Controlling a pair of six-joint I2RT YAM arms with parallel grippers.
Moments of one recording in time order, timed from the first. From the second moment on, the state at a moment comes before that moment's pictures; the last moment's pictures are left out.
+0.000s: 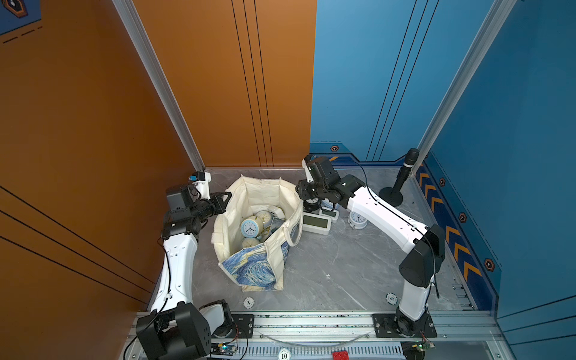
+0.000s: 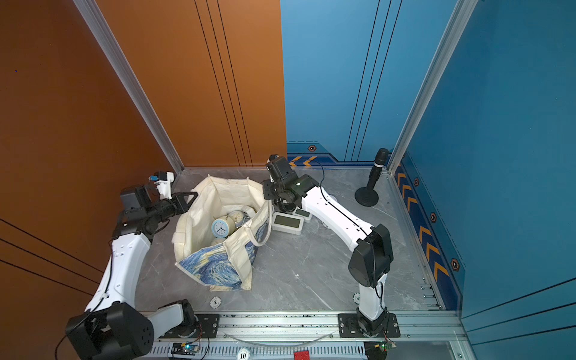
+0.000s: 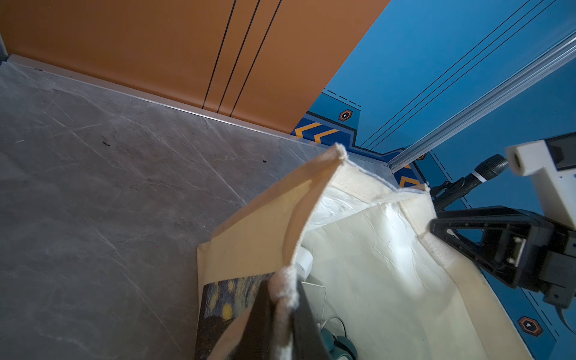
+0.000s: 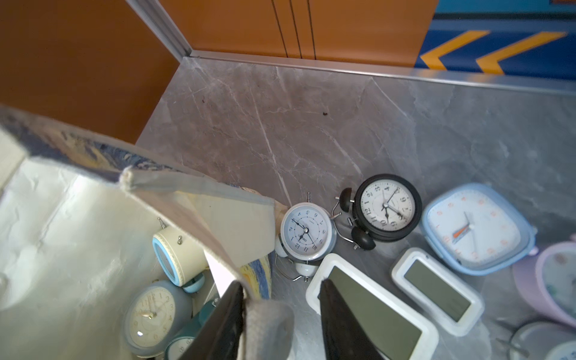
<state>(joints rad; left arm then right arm) 0.31 1.15 1.00 -0.35 0.70 -0.23 0.73 1.86 1.87 -0.69 0.03 0.43</state>
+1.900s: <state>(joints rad) 0.31 1.14 0.97 -0.32 0.69 -0.26 0.66 2.07 1.97 -0.75 0.10 0.45</state>
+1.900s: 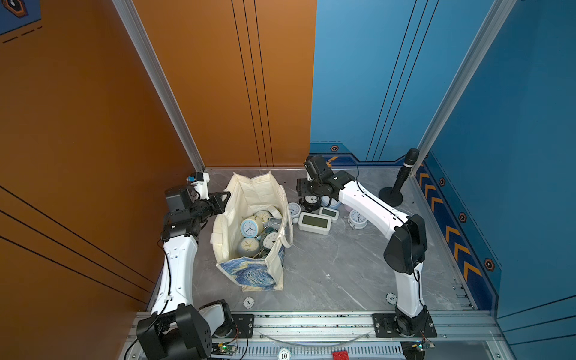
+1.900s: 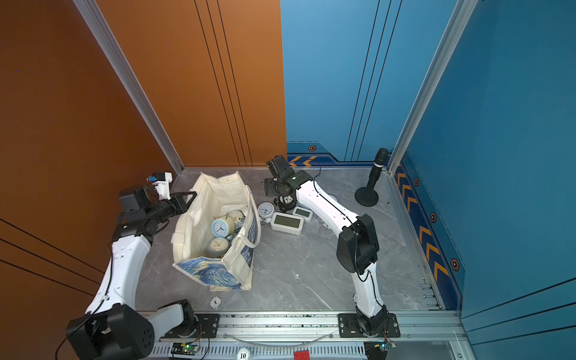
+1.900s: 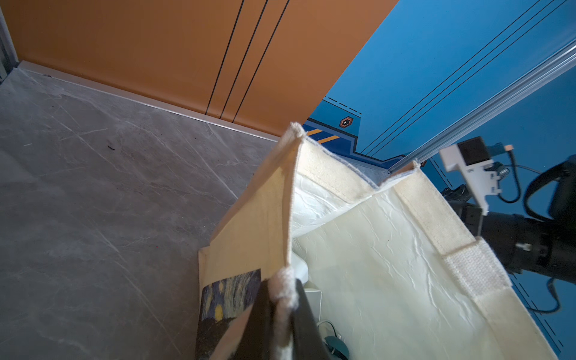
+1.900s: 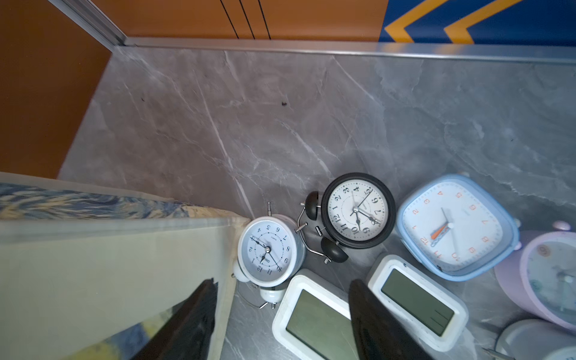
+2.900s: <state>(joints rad) 0.31 1.13 0.97 -0.32 0.68 -0.26 0.77 2.42 2.13 -0.75 0.21 0.54</state>
